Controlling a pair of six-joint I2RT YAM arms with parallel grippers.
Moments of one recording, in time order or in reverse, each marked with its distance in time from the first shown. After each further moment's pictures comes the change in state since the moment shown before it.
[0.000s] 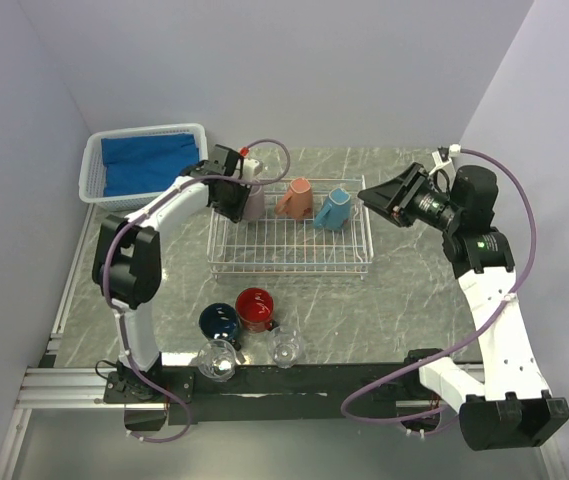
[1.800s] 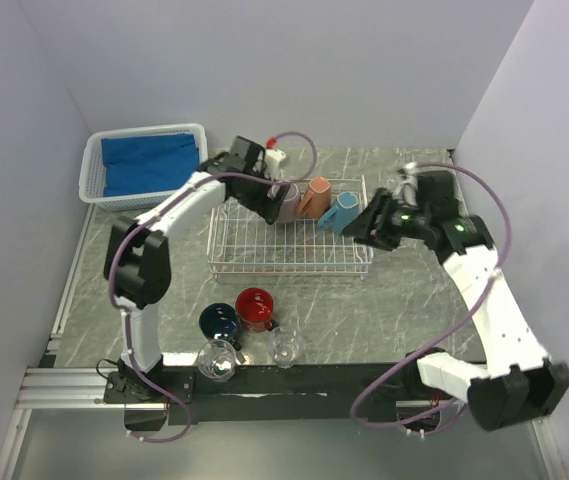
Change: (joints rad) left arm -0.109 0.070 0.144 0.014 0.057 0.026; right arm 0.109 0.085 0.017 -0.331 0.105 -0.220
